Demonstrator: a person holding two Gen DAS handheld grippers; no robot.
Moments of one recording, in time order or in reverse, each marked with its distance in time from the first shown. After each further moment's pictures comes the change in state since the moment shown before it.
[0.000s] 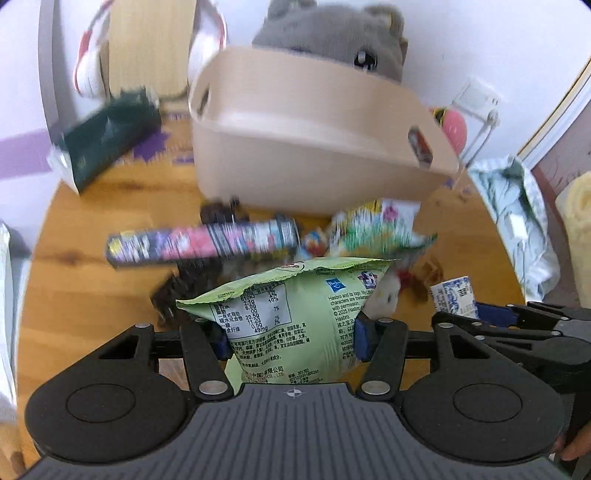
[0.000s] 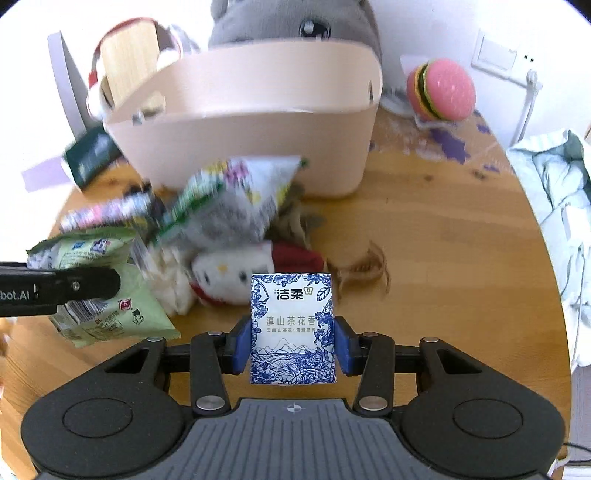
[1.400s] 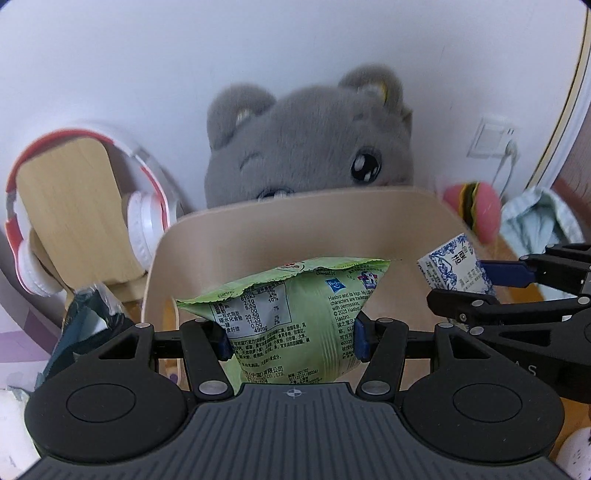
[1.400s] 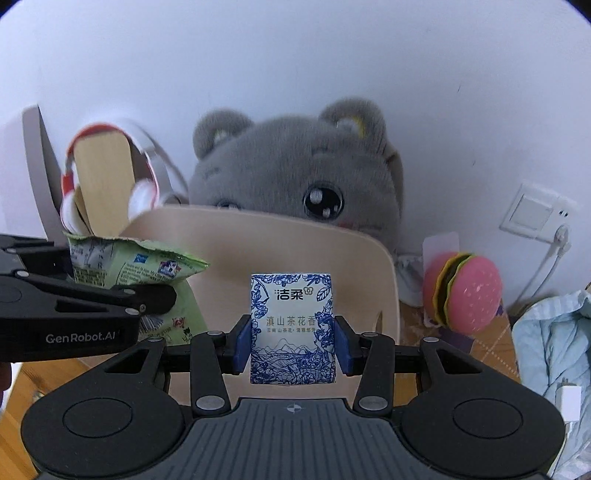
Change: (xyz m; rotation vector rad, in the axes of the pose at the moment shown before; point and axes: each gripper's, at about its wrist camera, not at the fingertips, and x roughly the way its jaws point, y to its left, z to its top) left arm 0.089 -0.024 0.177 0.240 -0.104 0.089; right arm 0.022 0.012 0.199 -0.129 -0.240 -0.041
